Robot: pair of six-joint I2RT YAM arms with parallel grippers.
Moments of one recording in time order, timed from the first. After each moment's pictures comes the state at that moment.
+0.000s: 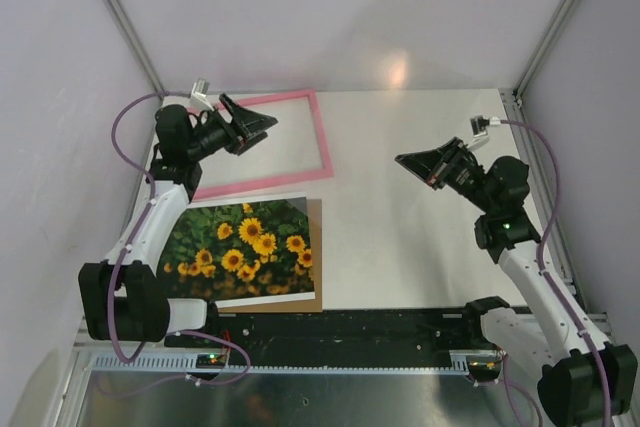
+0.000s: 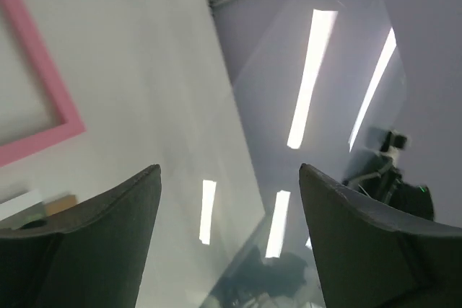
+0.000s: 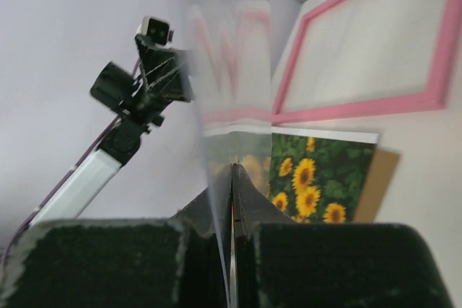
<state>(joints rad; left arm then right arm) -0.03 1.28 1.00 0.15 0.82 -0.96 0.25 0.90 0.70 0.31 -0.59 1.06</state>
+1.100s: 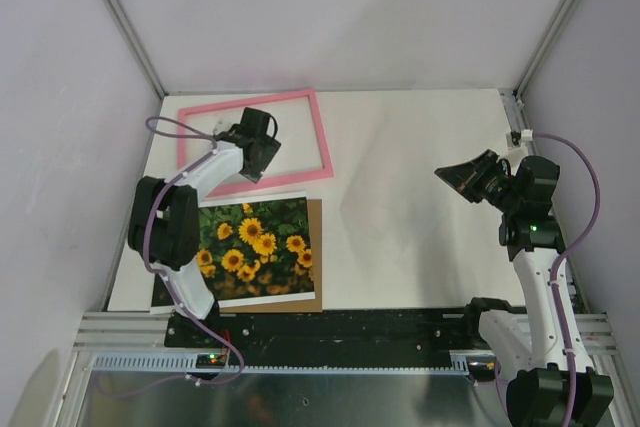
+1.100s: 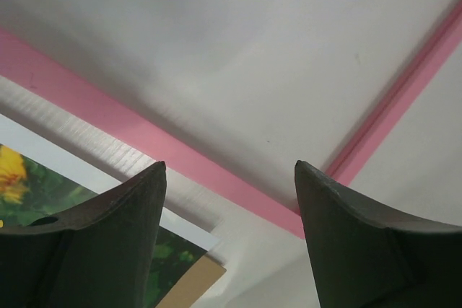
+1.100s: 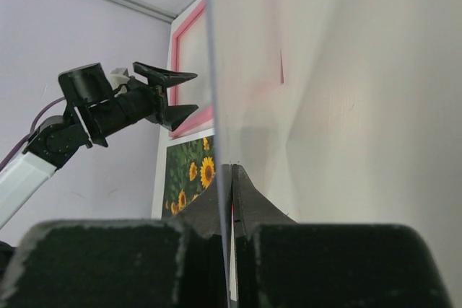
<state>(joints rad) -0.29 1.76 1.28 -0.49 -0.30 -1.24 -0.10 0.82 0.76 -0.24 -0.62 0.79</state>
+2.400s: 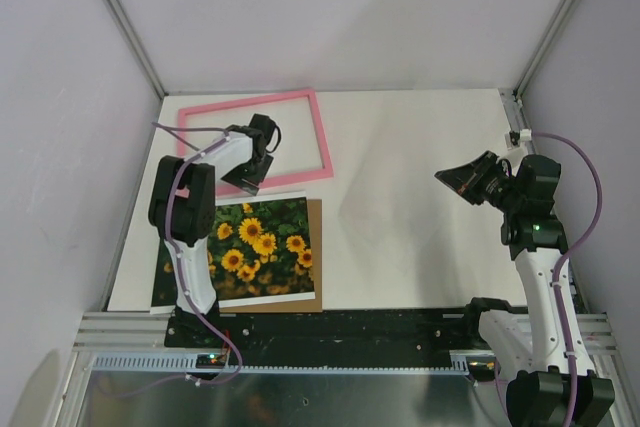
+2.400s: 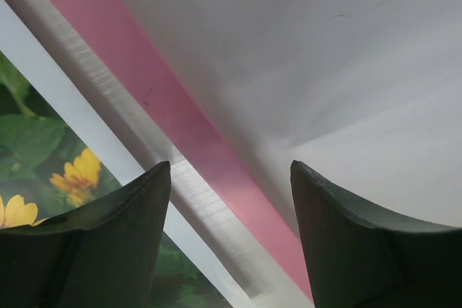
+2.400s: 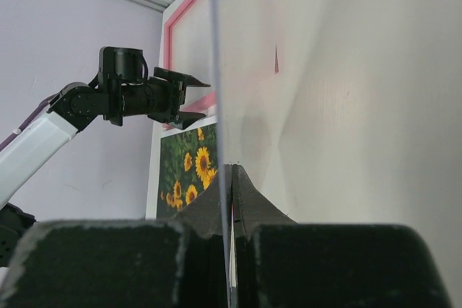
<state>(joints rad) -0.27 1.98 1.42 -0.81 -0.40 -1.49 -0.10 0.82 0.79 -0.33 -0.63 0.75</state>
